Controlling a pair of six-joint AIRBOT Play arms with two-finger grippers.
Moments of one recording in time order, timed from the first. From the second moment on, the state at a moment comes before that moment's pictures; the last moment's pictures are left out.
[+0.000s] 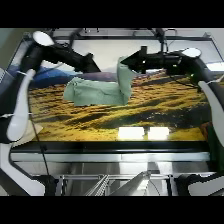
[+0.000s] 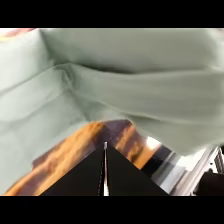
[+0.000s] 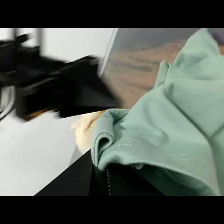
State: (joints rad) left arm -0.10 -1.84 1.98 0.72 -1.46 -1.33; right arm 0.19 -1.76 1.61 -0.14 1.11 1.08
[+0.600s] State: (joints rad) left arm 0.20 -1.46 1.55 0.71 -1.46 -1.23; right arm 0.60 -2.26 2.08 0.05 0.66 0.89
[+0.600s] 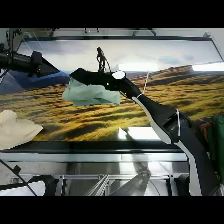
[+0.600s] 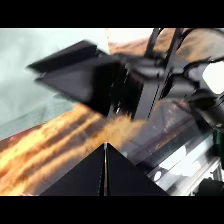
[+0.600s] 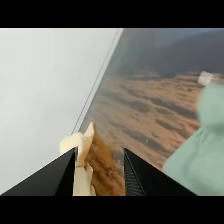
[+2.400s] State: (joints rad) left arm 0.37 -0.92 0.80 0.61 -1.34 -1.11; right arm 0.30 -2.05 1.56 -0.43 0.88 1.25
